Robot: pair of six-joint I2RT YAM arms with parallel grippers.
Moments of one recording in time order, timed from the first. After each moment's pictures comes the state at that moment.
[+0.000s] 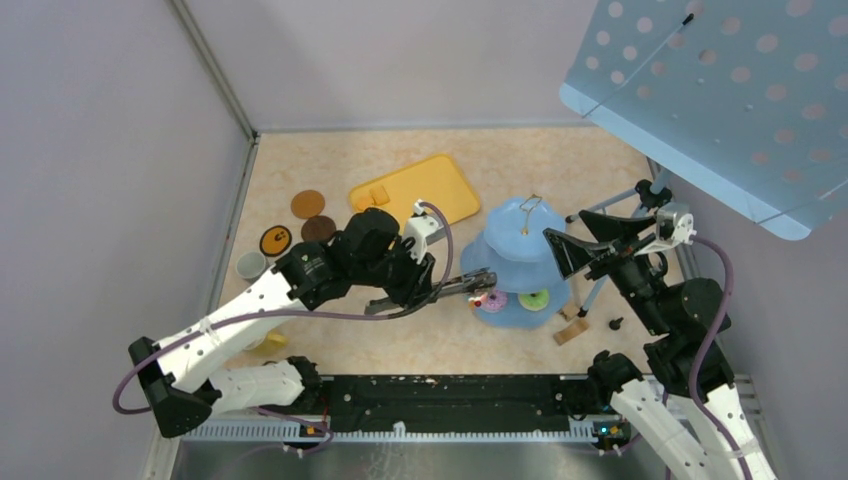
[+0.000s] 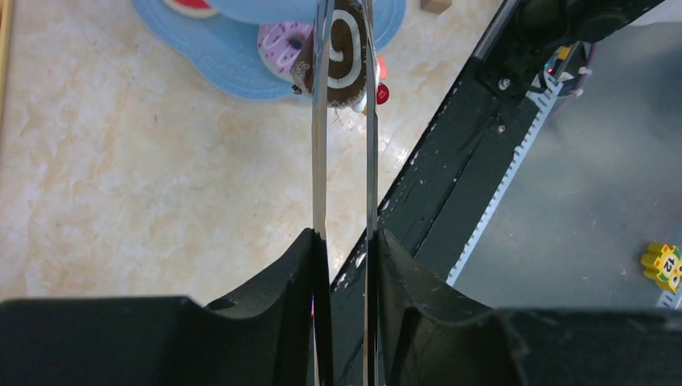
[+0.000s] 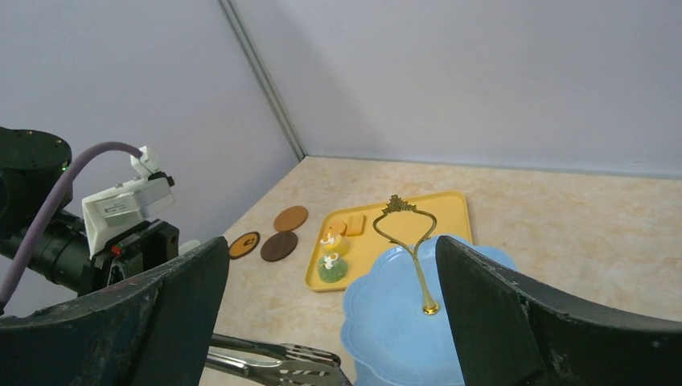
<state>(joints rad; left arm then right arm) -0.90 1.10 1.15 -0.77 0.27 -0.19 0.43 0.35 0.72 -0.11 -0.12 0.39</state>
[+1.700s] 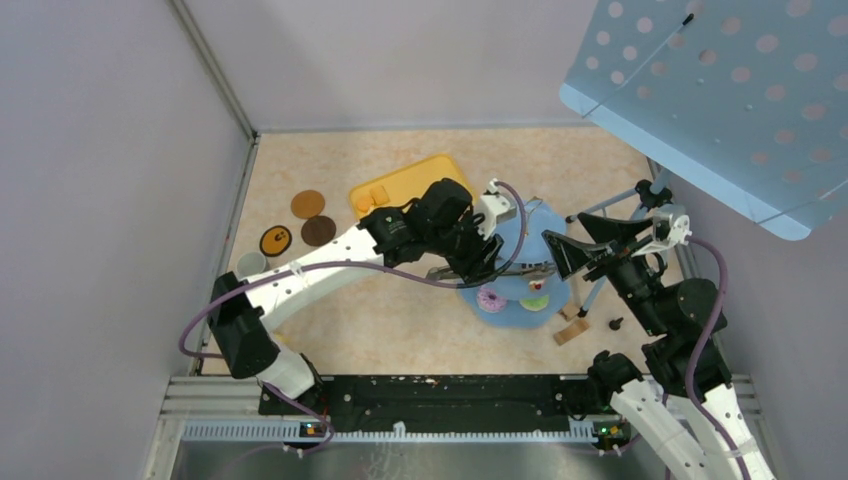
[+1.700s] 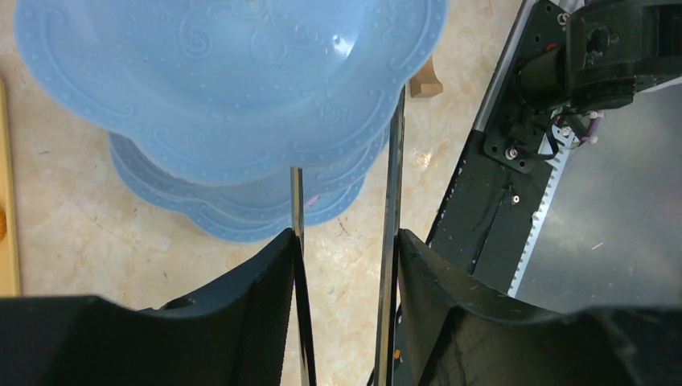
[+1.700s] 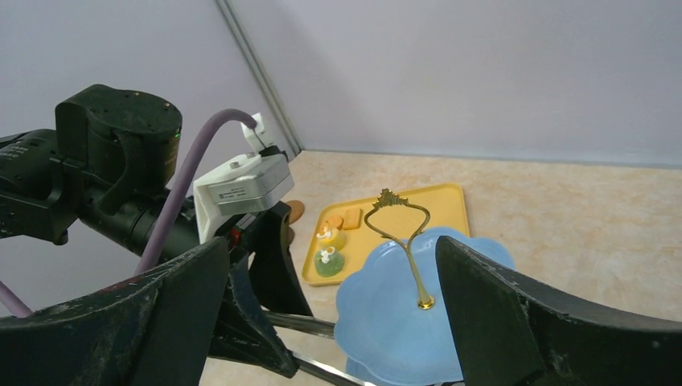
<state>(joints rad) -0.96 1.56 1.45 -0.58 0.32 -0.07 0.43 0.34 0.70 -0.11 -0.12 0.39</state>
